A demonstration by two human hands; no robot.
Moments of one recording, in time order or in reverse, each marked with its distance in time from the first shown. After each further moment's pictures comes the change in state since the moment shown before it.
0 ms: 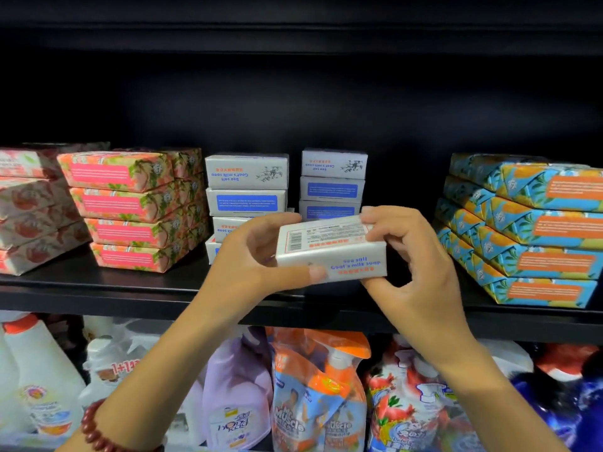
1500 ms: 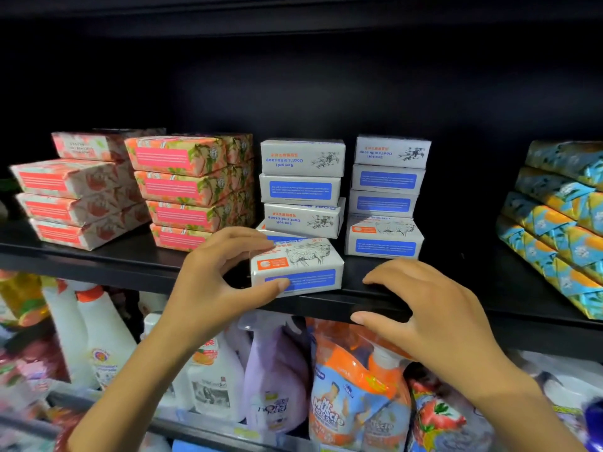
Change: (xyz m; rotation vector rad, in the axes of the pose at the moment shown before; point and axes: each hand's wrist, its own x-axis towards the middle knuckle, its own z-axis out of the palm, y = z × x) left_hand -0.038 -0.016 -0.072 0.534 0.192 0.161; right_hand -0.019 0.005 0.030 -0.467 -0.382 0.091
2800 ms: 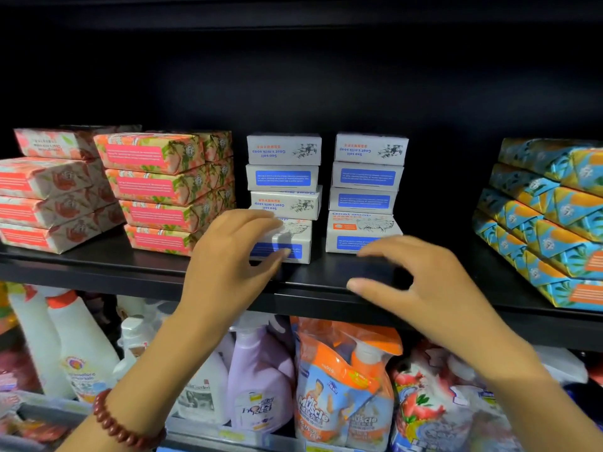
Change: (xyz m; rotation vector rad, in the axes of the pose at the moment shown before) left_hand 0.022 0.007 0.031 0.569 0.090 0.279; right_hand 0.017 0.008 -0.023 0.243 -0.065 0.073
